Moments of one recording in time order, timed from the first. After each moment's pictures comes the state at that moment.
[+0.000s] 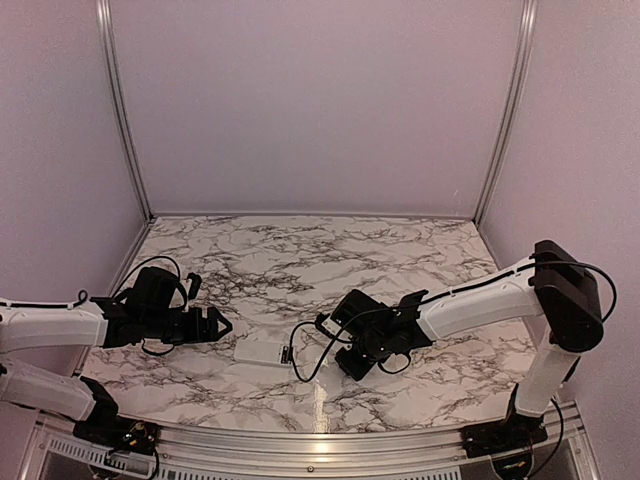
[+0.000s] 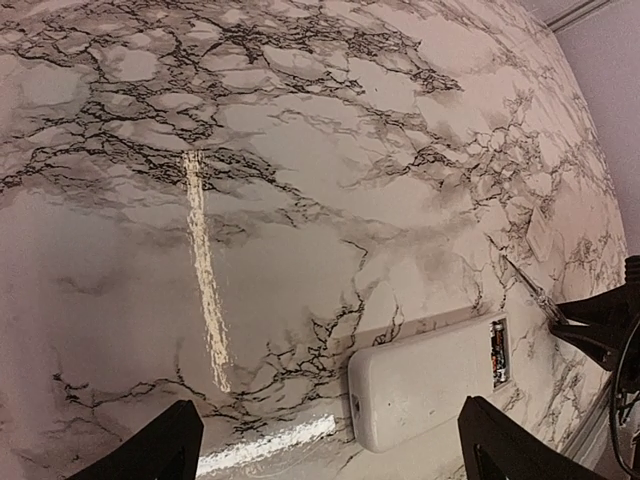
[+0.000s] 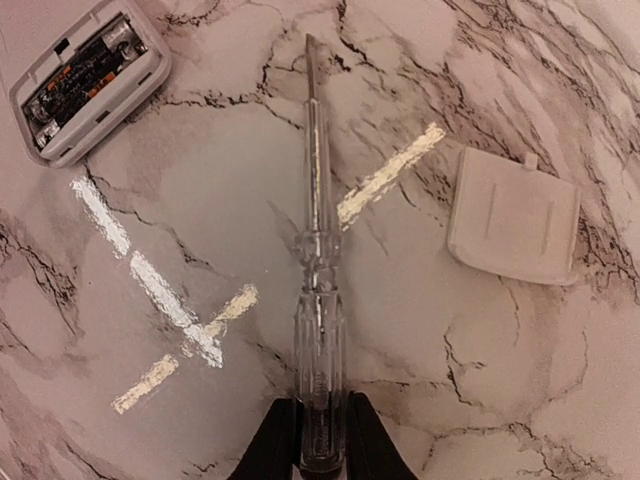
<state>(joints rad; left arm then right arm) -0.58 1.18 0.45 -0.05 0.16 -0.60 1.07 1.76 0.97 -0.34 0.08 0.20</state>
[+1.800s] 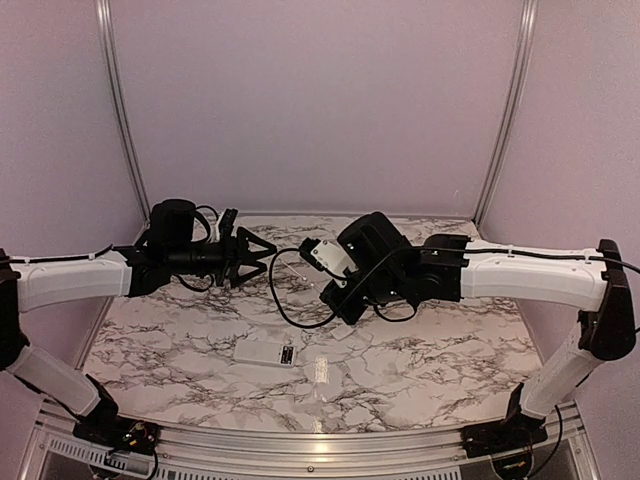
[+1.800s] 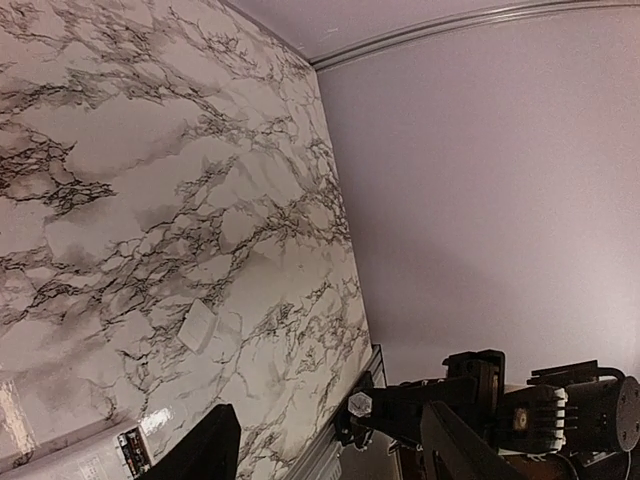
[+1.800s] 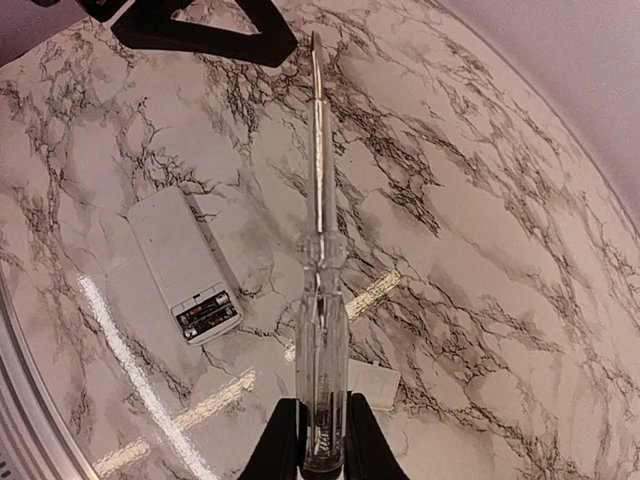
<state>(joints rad) -0.60 1.41 0.86 0.20 0.56 -1.04 1.07 1.57 1.28 -0.50 0.17 0.02</state>
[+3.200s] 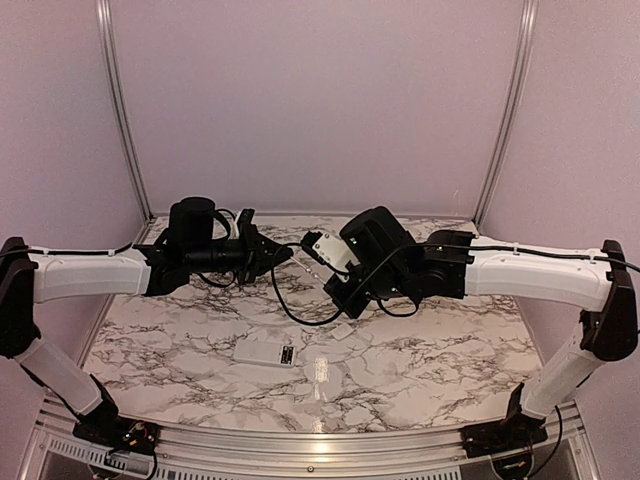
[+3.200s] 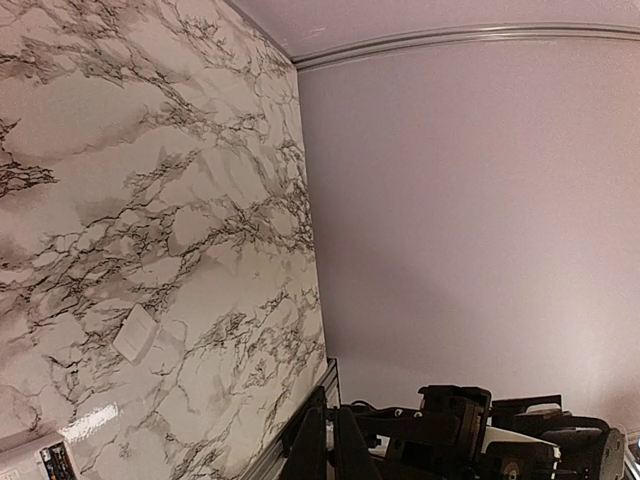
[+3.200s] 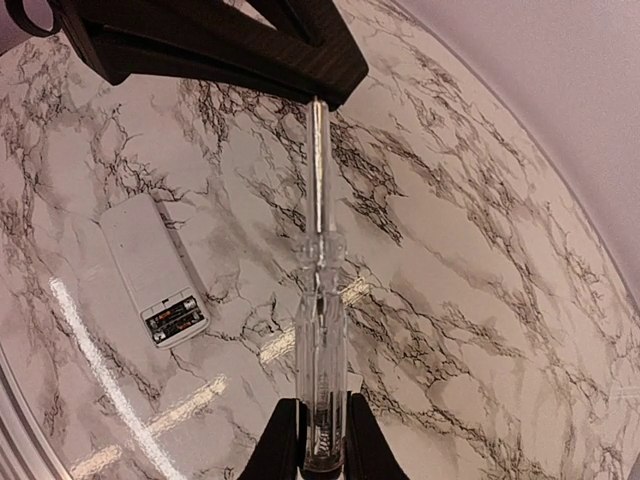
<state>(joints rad) -0.68 1.52 0.94 0.32 0.49 -1.23 1.07 1.56 1.30 -0.51 0.24 -0.03</state>
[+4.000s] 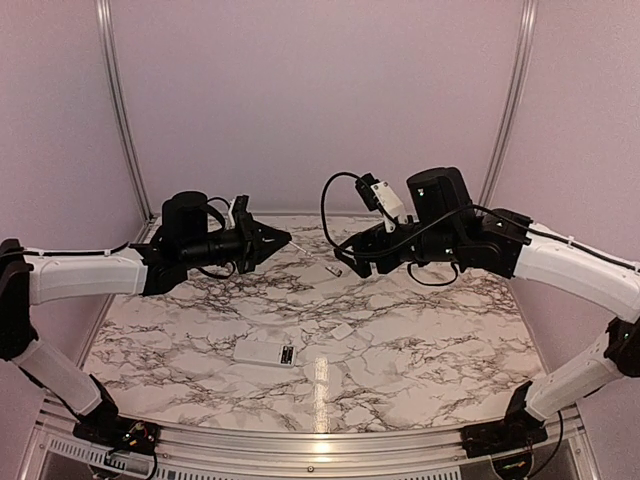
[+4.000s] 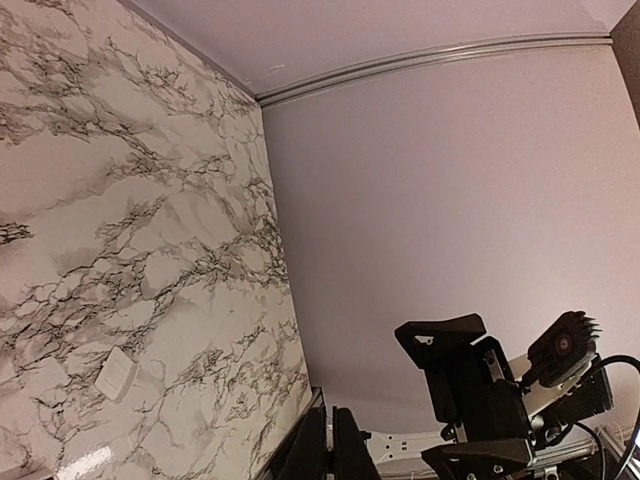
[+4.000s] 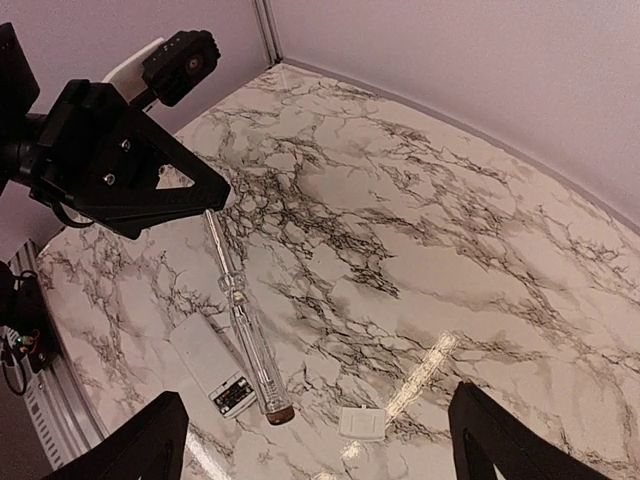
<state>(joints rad) -0.68 1.50 0.94 0.39 0.44 -1.23 0.92 1.36 1.26 -0.44 0.04 0.17</state>
